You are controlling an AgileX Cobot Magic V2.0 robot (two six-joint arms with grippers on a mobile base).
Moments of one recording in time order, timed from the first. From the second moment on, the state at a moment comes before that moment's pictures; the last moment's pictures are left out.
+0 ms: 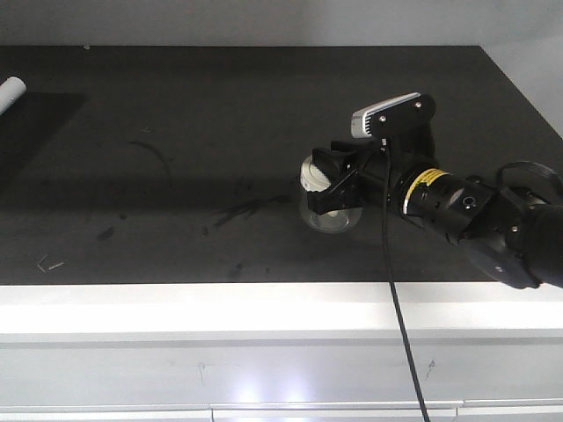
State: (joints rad) left arm -0.08 0.16 -0.21 0.08 0.19 -0.15; right arm 0.37 1.58 -0.91 -0.54 -0.43 0.47
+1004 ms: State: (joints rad) left arm -0.08 0.16 -0.21 0.08 0.19 -0.15; right arm 0.37 0.91 -0.47 -1.17 -0.61 0.96
